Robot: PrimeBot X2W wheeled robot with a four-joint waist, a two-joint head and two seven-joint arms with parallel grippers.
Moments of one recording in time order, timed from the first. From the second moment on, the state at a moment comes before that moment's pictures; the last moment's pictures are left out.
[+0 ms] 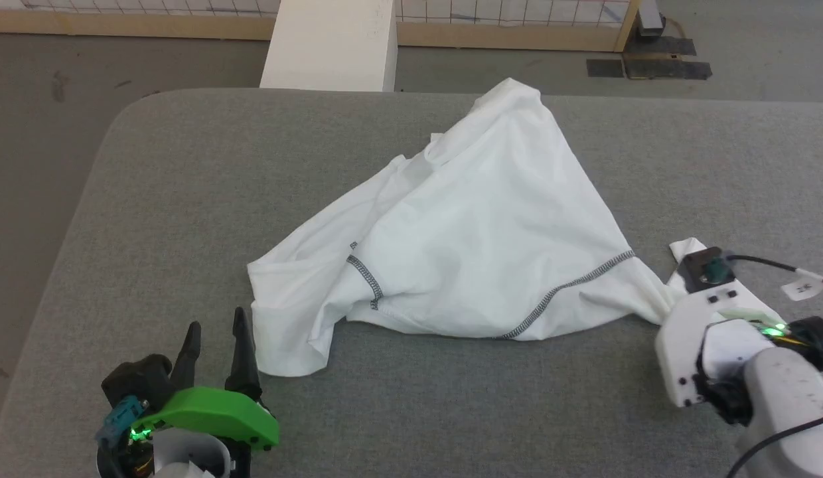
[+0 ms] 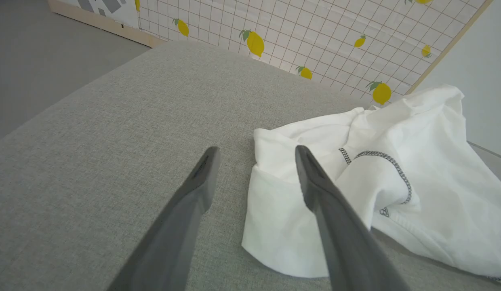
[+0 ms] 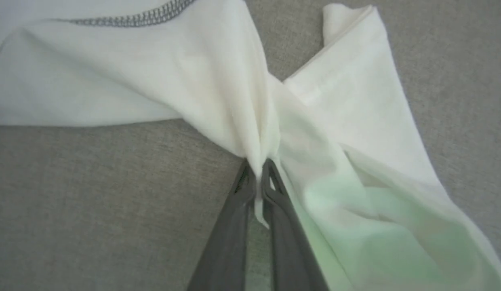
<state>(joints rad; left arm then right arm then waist) -0.02 0.20 -0.18 0.07 -0.56 0.19 -0.16 -0.32 -0.22 0.05 0.40 0.05 0.13 0.69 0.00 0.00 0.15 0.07</state>
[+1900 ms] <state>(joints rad) -0.80 0.25 -0.52 0.71 -0.45 0.02 0.54 -0.11 -0.05 -0.21 -0.02 0.21 0.13 0.41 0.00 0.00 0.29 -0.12</state>
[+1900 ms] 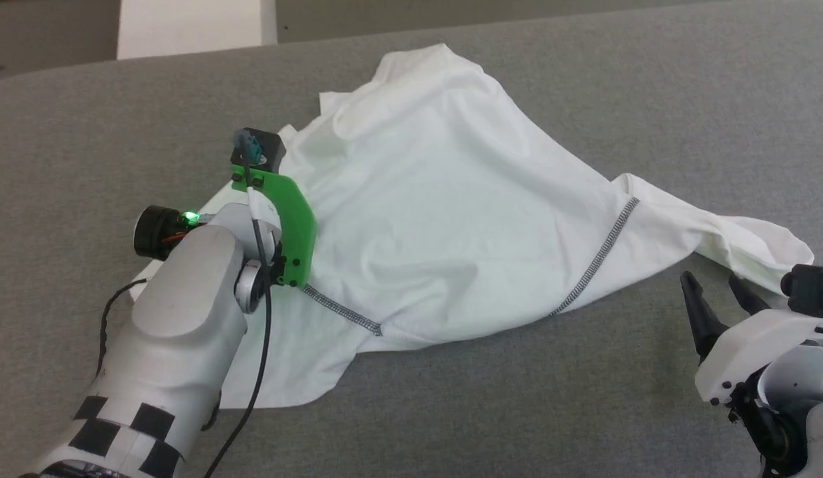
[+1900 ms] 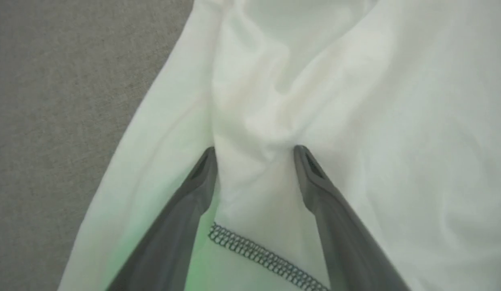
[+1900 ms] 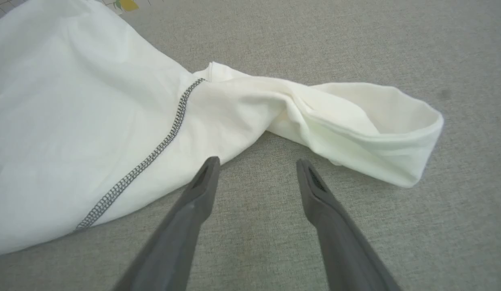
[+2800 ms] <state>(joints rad) -1.00 0.30 -0.48 0.85 -0.42 0.02 0.18 -0.14 -0.05 -0.17 -0.01 0.21 0.13 0.40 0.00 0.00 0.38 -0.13</state>
